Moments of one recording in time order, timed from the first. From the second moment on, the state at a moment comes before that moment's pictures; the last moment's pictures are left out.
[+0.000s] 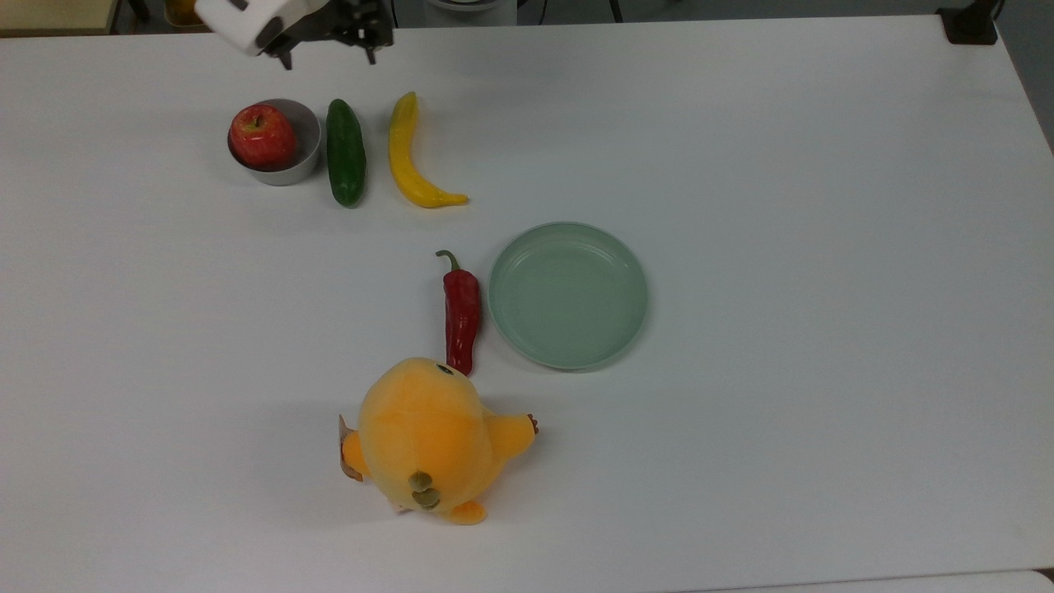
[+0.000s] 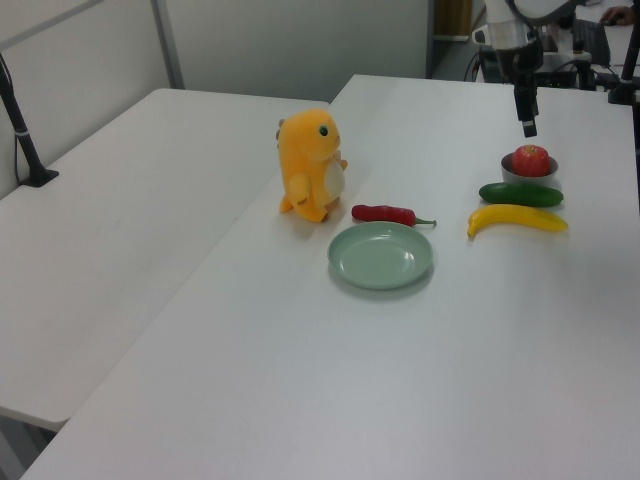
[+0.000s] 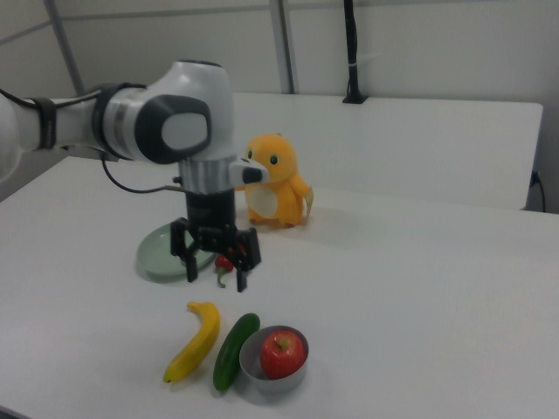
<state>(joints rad) -0.05 0.05 -0.12 -1.88 -0.09 1.67 -0.30</state>
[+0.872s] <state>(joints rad) -0.05 0.06 -0.31 -2.09 -0.09 2.10 -0.37</state>
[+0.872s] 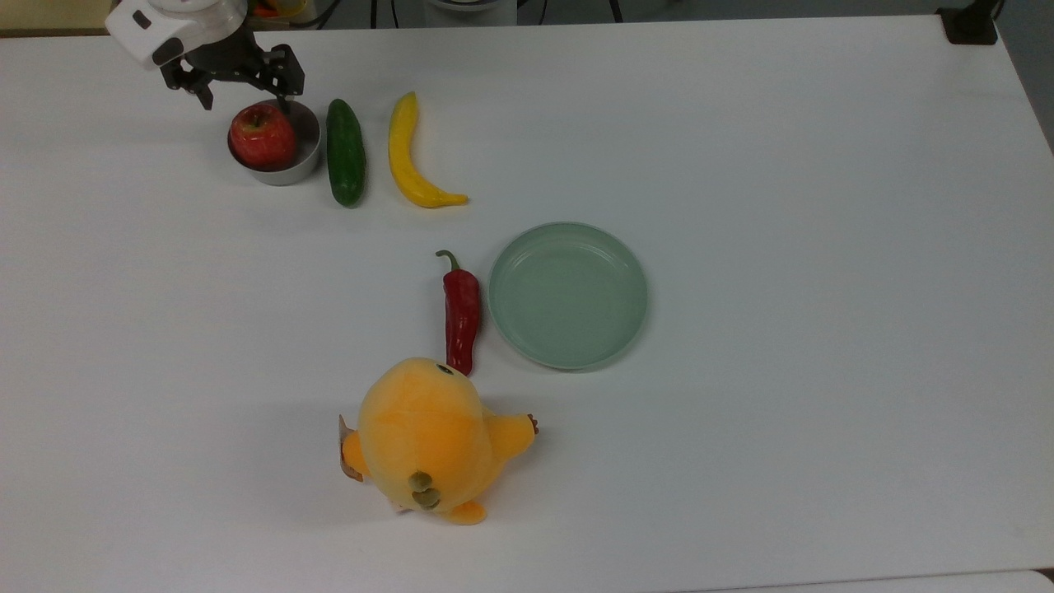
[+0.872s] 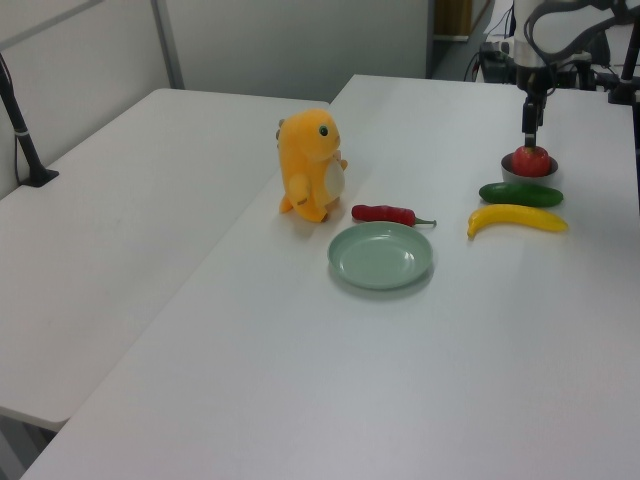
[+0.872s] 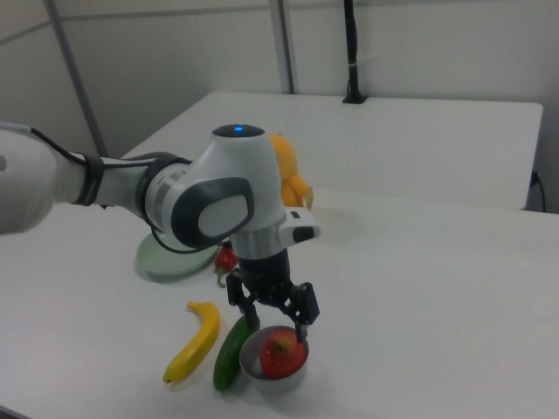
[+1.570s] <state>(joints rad) -0.05 0.06 -0.32 -2.21 -0.09 2.28 -0.41</state>
